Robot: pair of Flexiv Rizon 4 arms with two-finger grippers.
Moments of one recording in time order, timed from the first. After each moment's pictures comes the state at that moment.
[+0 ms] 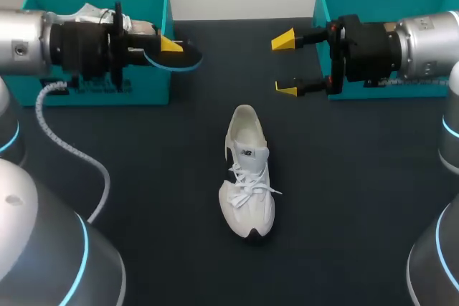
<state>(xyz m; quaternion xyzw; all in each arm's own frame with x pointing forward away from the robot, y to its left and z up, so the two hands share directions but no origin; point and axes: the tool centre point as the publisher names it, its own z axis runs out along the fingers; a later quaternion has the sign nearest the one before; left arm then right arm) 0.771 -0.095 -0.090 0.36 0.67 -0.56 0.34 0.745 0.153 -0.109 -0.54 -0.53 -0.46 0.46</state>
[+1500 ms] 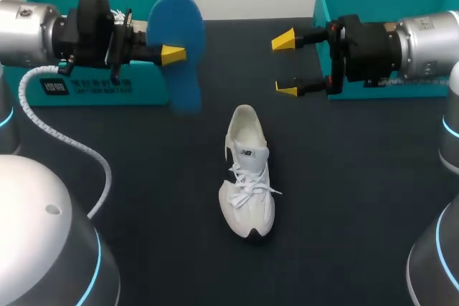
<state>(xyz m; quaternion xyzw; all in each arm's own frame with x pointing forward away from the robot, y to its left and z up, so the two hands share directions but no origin) 0.748 -0.104 -0.084 0.04 0.73 -0.68 0.00 0.745 0.153 -0.109 -0.54 -0.53 -0.46 0.46</state>
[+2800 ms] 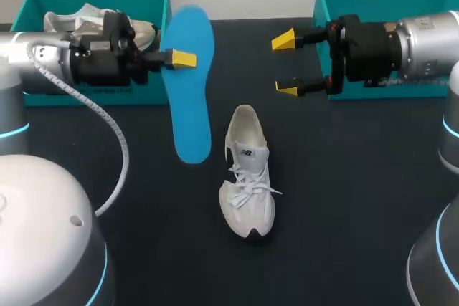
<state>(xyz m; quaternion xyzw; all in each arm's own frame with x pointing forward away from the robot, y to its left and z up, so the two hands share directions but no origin) 0.742 -0.120 -0.104 -0.39 0.58 -0.58 -0.43 0.745 0.153 -0.109 -0.54 -0.53 -0.46 0.46</state>
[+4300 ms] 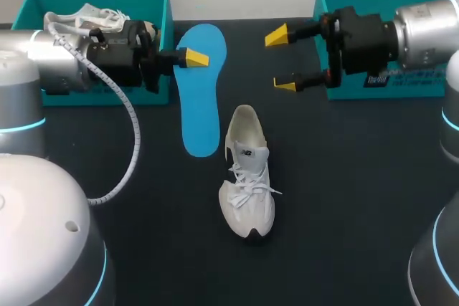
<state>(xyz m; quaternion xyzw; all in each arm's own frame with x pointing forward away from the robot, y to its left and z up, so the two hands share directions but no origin) 0.754 -0.137 -0.115 -0.47 0.52 -0.50 -0.51 0.748 0.166 -0.099 -0.57 -0.55 -0.43 0.42</state>
